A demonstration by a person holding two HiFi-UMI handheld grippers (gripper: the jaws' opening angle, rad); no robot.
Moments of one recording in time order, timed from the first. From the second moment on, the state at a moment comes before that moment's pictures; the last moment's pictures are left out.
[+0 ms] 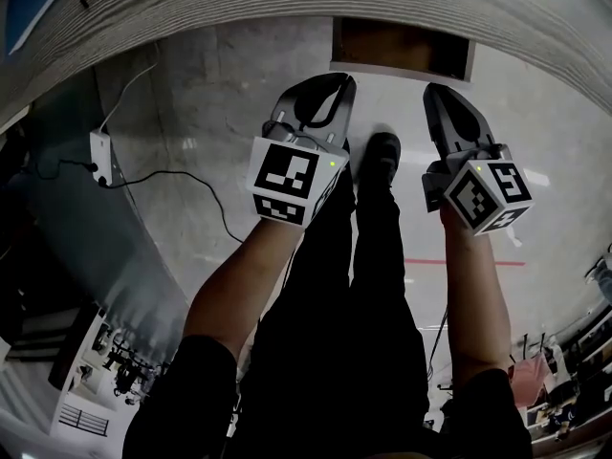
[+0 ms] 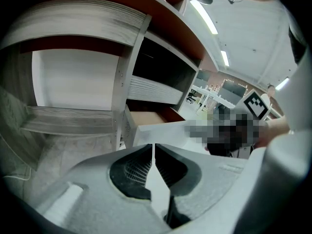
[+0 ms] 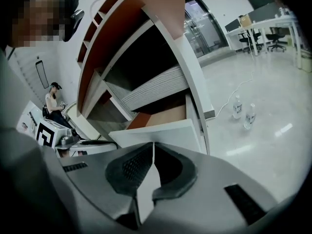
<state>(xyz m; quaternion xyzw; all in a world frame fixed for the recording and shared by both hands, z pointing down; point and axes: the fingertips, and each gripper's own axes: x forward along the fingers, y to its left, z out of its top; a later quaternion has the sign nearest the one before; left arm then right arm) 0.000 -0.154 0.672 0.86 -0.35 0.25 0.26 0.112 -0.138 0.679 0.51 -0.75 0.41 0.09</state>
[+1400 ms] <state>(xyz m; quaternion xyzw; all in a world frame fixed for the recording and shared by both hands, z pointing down) -0.001 -0.206 0.641 0.87 -0.38 0.21 0.24 0.128 -0.243 0.677 0.52 -0.77 0.35 0.11</state>
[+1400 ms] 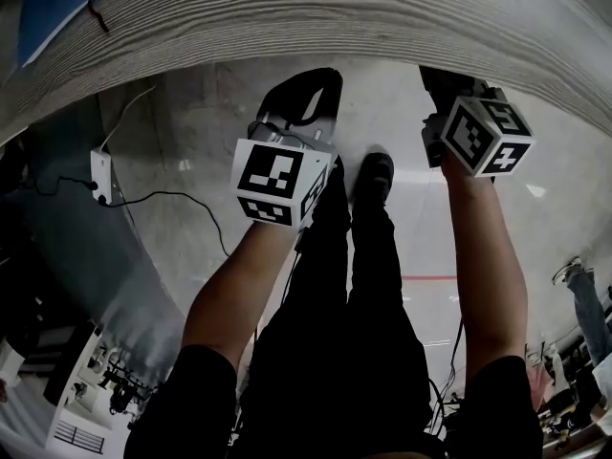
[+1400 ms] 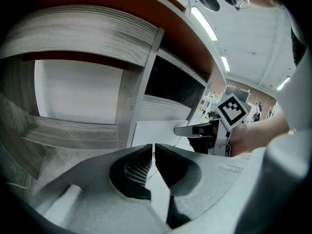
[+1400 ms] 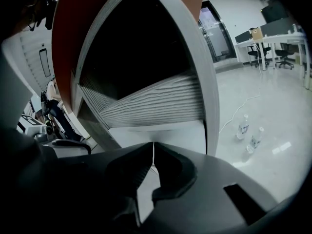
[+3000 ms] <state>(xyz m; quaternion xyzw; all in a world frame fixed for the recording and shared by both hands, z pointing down) -0.023 -0.026 0.049 0.94 -0.32 0.09 0.00 0.016 -0.012 0.058 0.45 -0.89 0.10 0.01</state>
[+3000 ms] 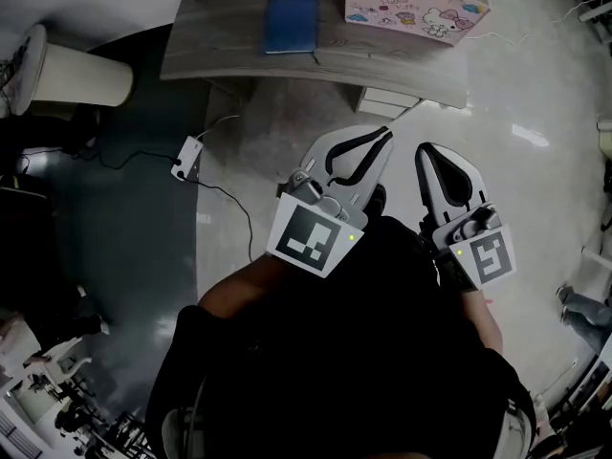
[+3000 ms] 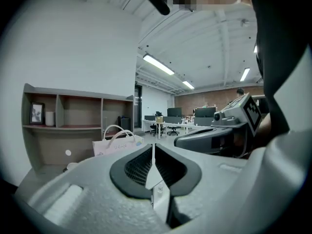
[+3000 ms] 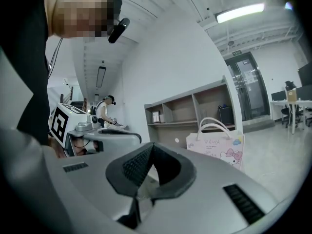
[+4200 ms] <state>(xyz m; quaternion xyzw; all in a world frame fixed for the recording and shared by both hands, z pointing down) -0.050 -0.010 0.039 0.94 -0.34 0.07 0.03 0.002 0.011 0.039 0.45 -0.89 0.07 0.01</state>
